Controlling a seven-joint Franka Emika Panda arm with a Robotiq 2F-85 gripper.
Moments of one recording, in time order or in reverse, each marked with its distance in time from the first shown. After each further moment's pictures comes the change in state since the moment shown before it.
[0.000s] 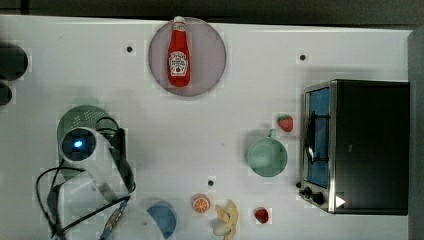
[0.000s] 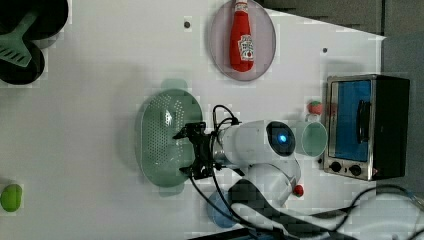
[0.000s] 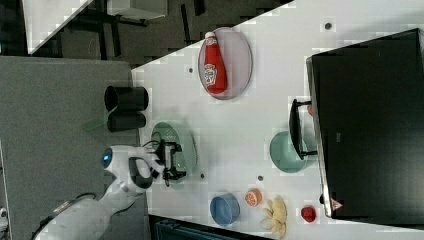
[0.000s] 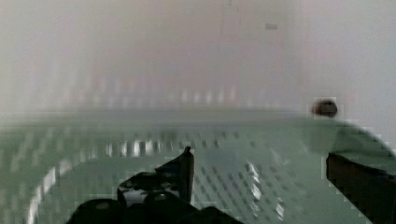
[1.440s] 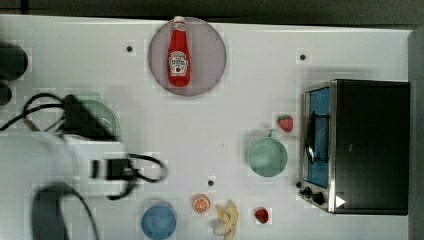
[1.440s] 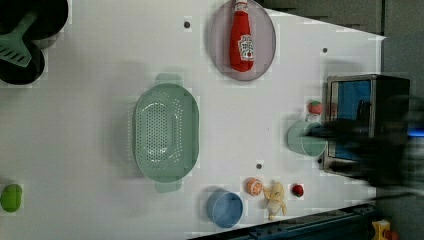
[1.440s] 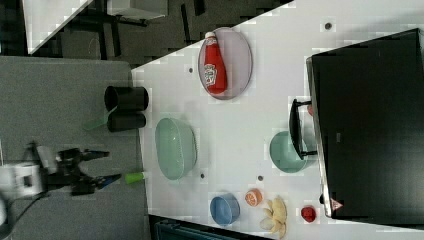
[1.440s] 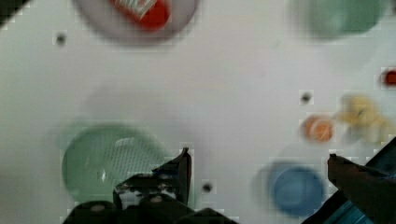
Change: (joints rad) arm -0.024 -0.701 -0.108 0.269 0.082 -0.868 -0.861
